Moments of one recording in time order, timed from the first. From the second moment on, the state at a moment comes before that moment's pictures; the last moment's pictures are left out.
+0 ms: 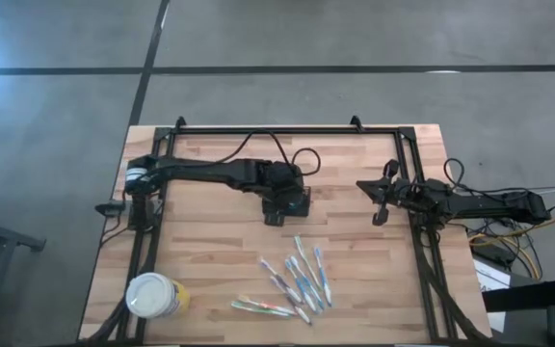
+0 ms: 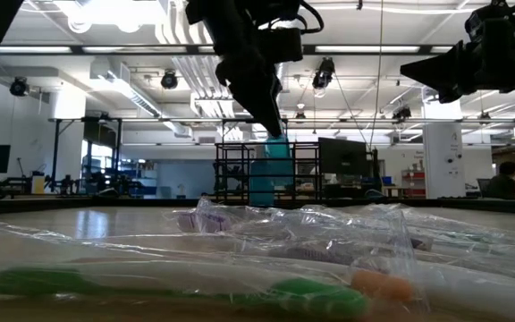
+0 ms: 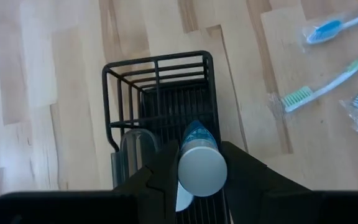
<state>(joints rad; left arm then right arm) 0.07 1.88 1.60 -0.74 -0.05 0.30 -0.05 0.28 0.01 0.41 0.24 -0.09</state>
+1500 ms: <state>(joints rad) 0.12 1.98 1.70 -0.80 -0.05 0.09 -0.05 0.28 0.01 0.42 0.24 -0.11</state>
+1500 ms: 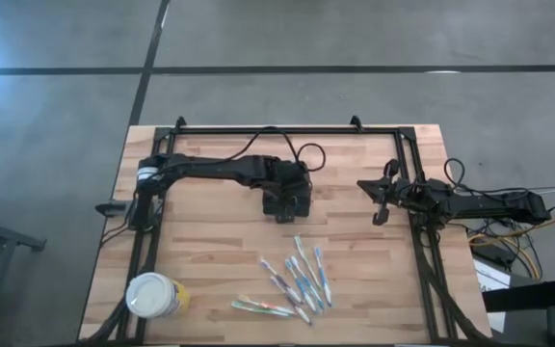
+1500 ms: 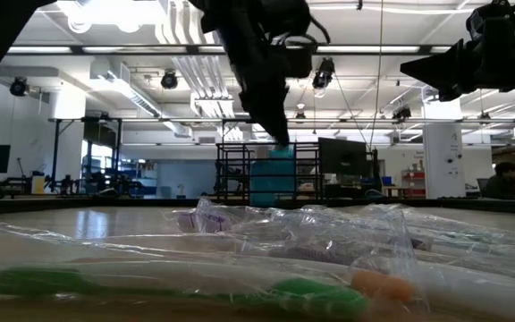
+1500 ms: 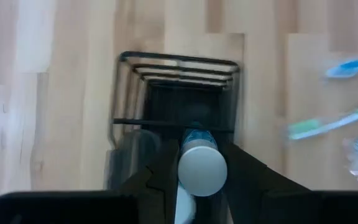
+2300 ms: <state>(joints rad) 0.13 2.01 1.69 -0.80 -0.02 0.14 -0.05 0.28 0.01 0.42 0.23 -0.12</state>
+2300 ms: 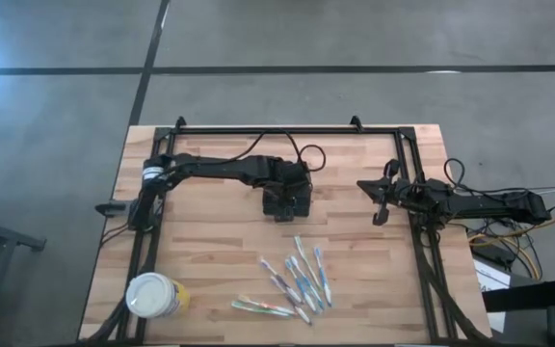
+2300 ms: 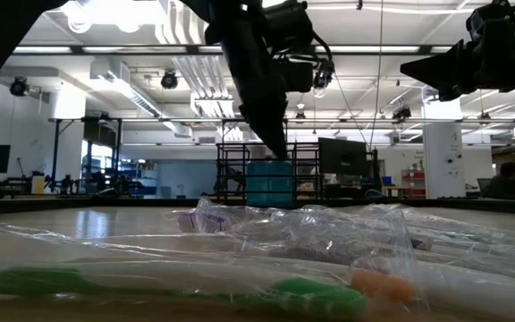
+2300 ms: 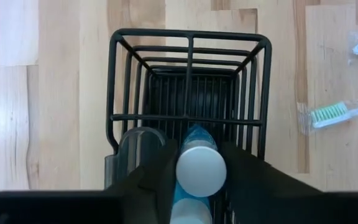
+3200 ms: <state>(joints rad) 0.12 2.01 1.74 -0.85 -0.02 0.18 -0.05 0.28 0.01 0.42 0.24 -0.12</state>
